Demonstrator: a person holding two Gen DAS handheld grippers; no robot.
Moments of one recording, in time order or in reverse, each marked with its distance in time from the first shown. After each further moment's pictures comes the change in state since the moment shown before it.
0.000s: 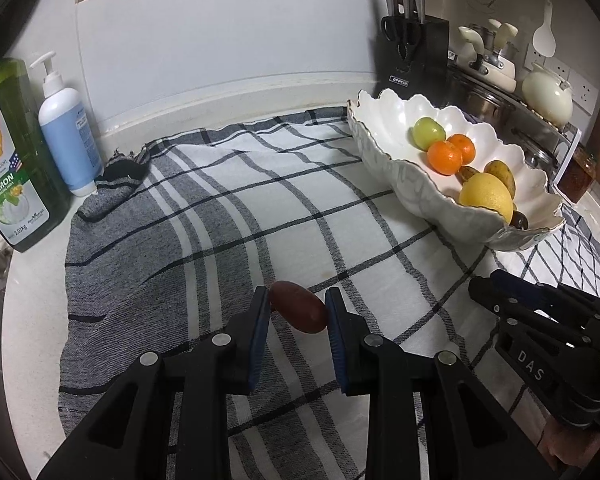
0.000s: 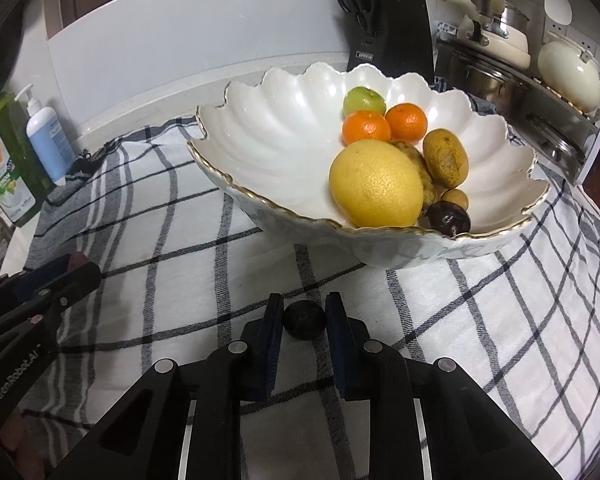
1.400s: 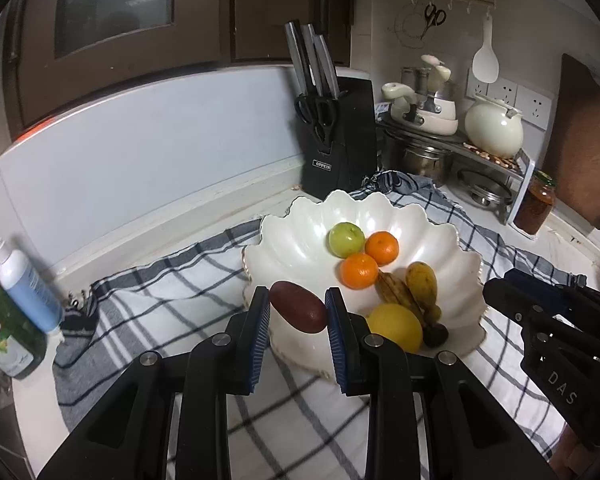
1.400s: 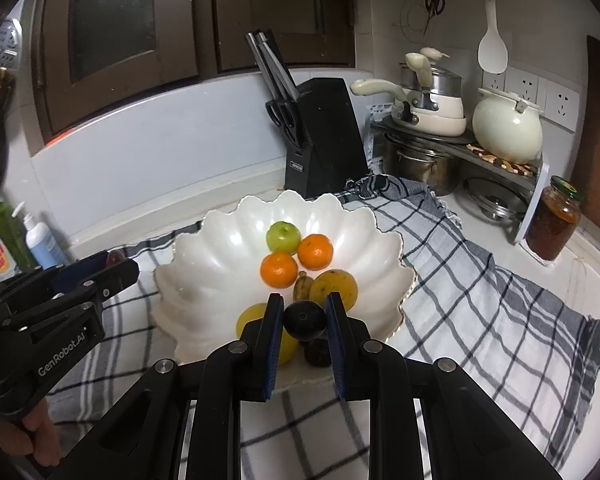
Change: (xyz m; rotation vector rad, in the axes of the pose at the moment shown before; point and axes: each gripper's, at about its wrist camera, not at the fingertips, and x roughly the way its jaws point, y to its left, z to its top) left arm -0.025 -0.085 0.111 0.150 -0.159 -0.093; right arm -0.080 -0.075 0.073 0.086 -0.218 -0.061
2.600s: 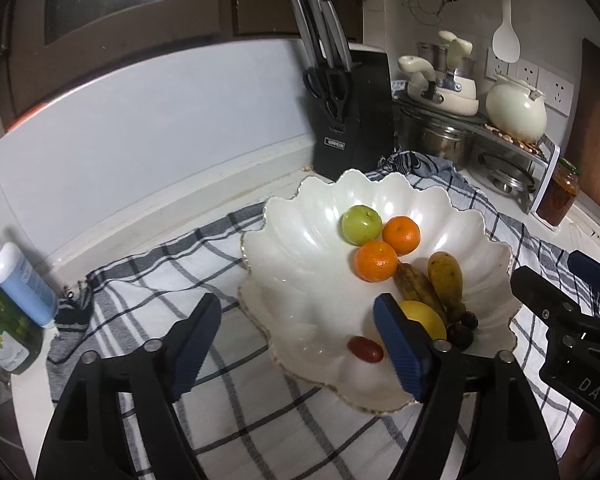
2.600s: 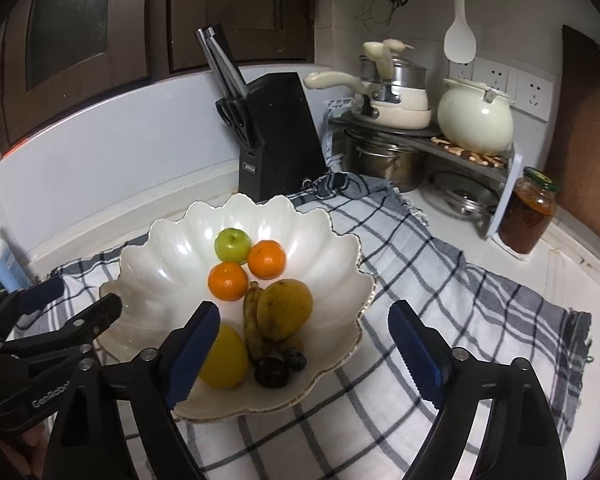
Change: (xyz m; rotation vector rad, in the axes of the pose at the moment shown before) left arm 0.026 -0.005 -0.003 -0.008 0.056 0.059; right arm 0.013 -0.019 0.005 0.052 -0.004 -0.129
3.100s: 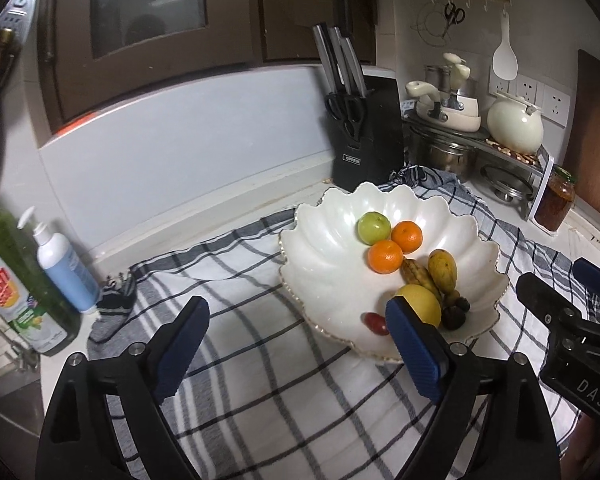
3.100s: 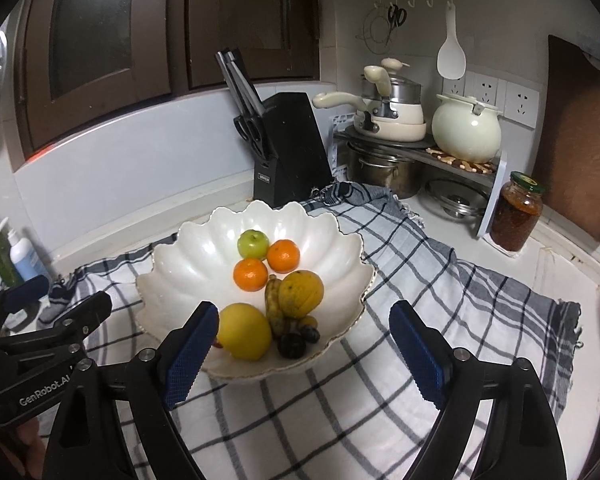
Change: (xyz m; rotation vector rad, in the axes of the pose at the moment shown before) left arm -0.063 0.013 -0.019 -0.017 -0.050 0.062; right arm -0.051 0.008 -0.015 0.003 -0.043 0.018
